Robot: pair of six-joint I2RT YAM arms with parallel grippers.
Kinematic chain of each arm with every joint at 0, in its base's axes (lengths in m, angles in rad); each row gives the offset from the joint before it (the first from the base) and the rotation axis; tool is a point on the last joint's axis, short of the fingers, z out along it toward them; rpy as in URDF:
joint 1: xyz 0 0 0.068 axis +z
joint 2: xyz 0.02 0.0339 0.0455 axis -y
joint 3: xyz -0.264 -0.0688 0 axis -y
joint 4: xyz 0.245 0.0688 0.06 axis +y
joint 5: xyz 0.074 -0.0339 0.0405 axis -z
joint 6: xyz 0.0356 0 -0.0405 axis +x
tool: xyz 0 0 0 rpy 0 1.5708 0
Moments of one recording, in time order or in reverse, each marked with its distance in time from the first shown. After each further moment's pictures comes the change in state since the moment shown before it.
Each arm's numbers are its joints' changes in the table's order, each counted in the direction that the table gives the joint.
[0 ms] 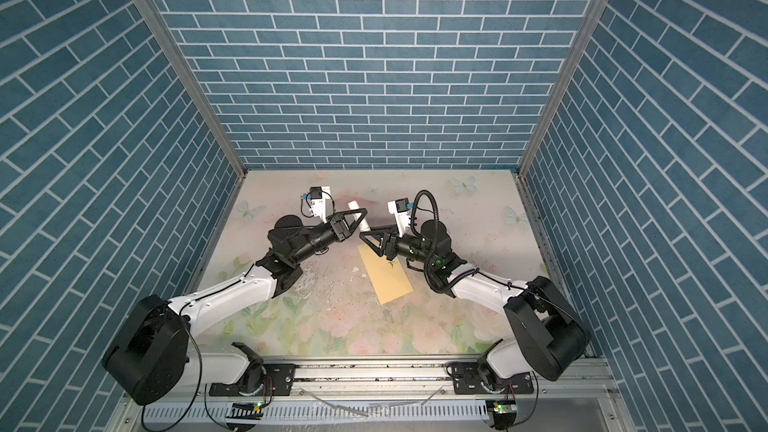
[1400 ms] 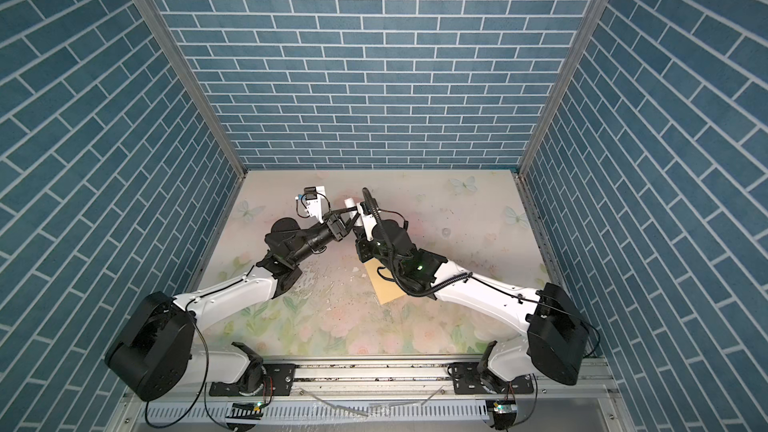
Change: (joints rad) left arm 0.023 -0.020 -0.039 -0.085 -0.032 0.072; right arm 0.361 0.000 0.360 0.726 0.973 -0.535
